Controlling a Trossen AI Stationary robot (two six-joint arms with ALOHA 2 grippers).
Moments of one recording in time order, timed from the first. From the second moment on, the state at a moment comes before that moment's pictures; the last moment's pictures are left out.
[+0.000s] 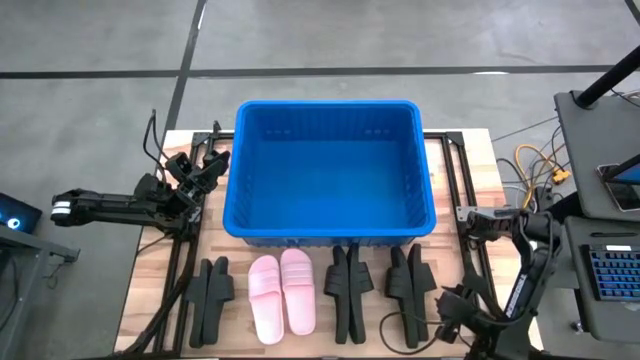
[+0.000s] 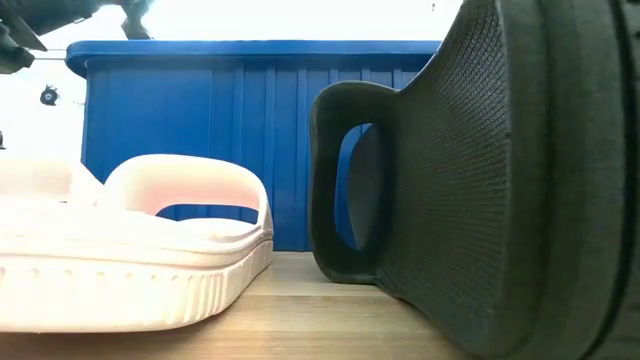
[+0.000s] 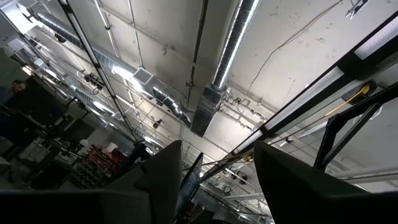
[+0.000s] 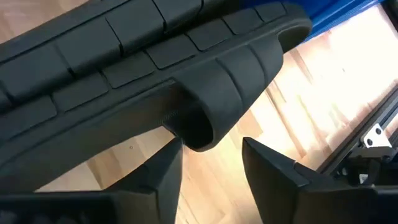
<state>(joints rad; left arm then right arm) 0.07 0.59 0.22 1.07 -0.24 -0.54 1.24 1.87 1.36 -1.52 0.47 1.80</state>
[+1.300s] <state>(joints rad) 0.07 0.60 0.22 1.07 -0.24 -0.55 1.24 1.87 1.20 -1.42 0.52 1.88</state>
